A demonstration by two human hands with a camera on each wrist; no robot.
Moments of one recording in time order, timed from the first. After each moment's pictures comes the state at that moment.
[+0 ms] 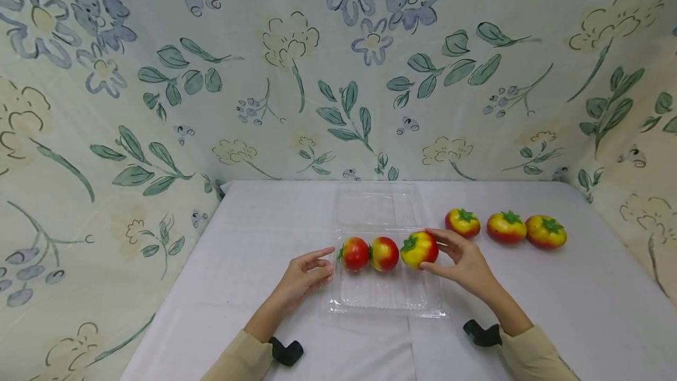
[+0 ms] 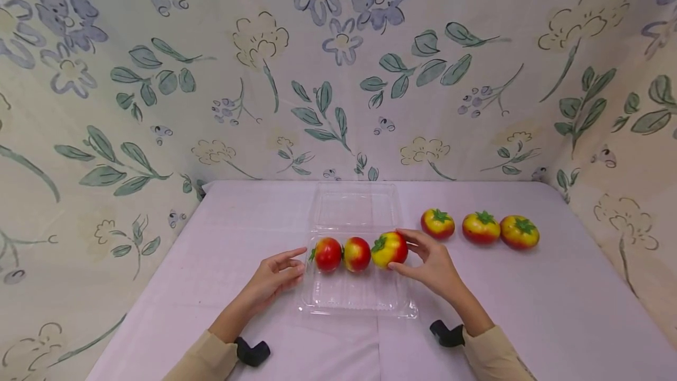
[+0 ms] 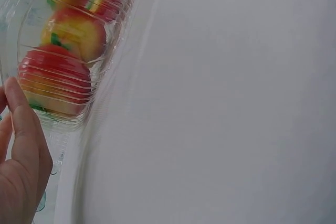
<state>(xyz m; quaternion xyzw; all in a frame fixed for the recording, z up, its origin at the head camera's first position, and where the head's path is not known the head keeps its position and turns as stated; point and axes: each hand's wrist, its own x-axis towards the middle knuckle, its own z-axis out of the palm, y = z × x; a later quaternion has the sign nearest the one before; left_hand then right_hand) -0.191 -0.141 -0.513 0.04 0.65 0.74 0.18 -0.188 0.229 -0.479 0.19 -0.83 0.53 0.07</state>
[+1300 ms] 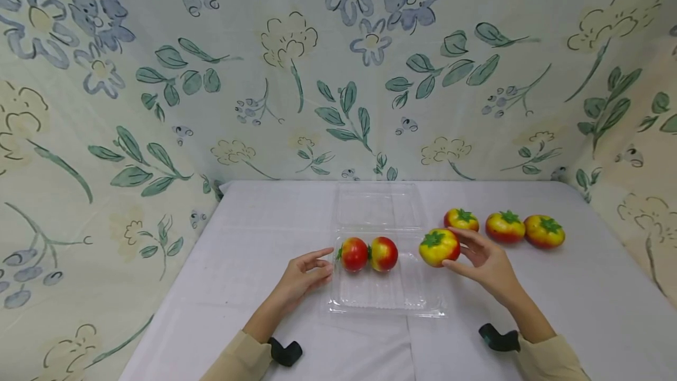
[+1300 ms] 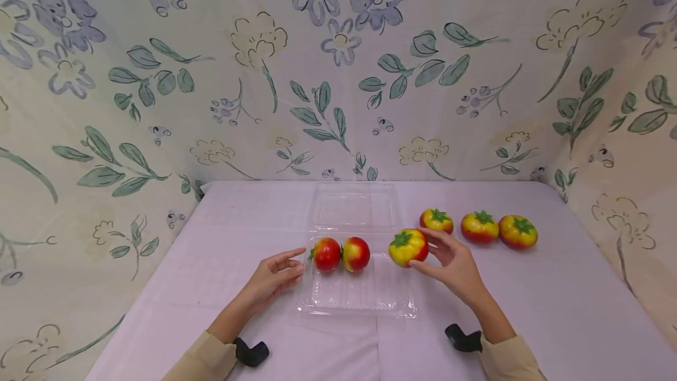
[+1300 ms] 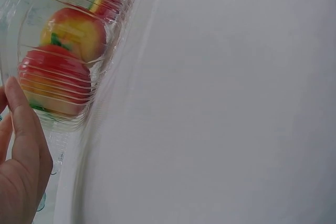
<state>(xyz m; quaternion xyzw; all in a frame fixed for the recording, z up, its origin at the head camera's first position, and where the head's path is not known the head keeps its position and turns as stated) -0.190 -0.141 -0.513 0.03 0.65 0.74 0.18 -0.175 0.259 -0.476 0.14 -0.81 0.56 0.10</state>
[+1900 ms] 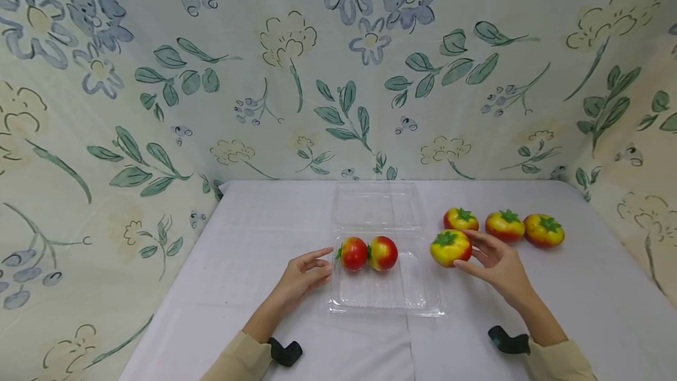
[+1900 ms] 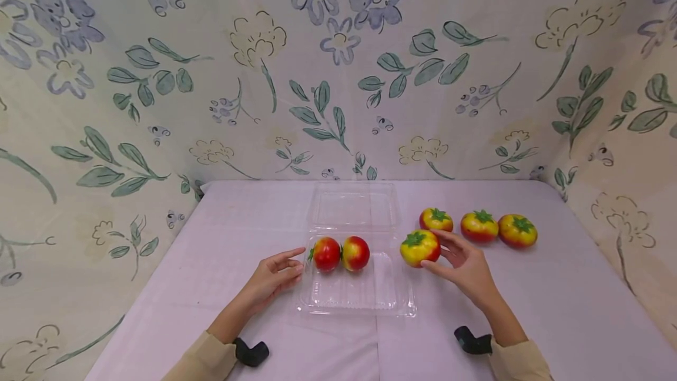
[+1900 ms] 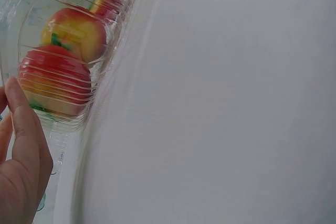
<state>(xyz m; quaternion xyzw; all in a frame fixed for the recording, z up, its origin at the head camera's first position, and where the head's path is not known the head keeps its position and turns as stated) -0.190 -0.141 -0.513 0.03 0.65 0.74 0.18 -0.169 0.276 -0.479 0.08 -0.83 0.54 0.10</state>
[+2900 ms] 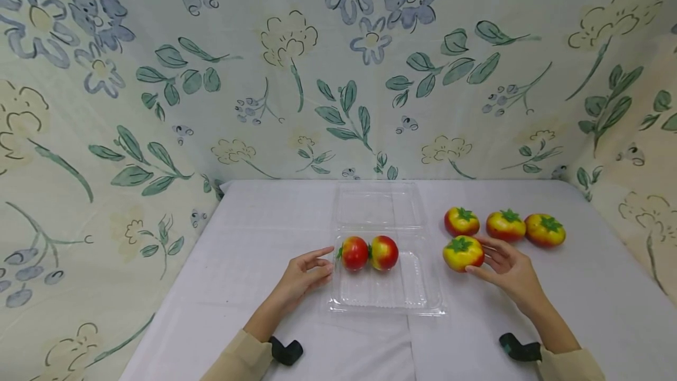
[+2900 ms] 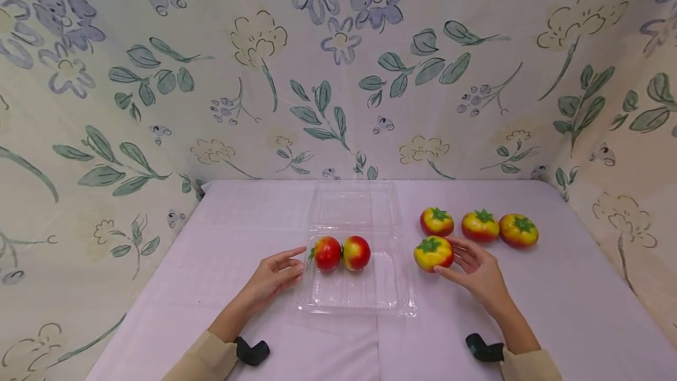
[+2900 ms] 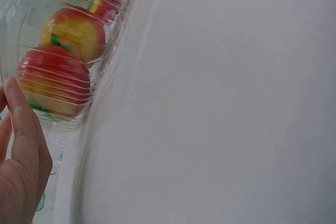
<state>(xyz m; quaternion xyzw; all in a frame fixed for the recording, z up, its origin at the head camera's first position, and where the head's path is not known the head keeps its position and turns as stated) -0.190 -0.141 -0.512 0.03 0.65 0.74 0.18 -0.163 0.302 -0.495 0.05 -0.82 0.56 0.08</state>
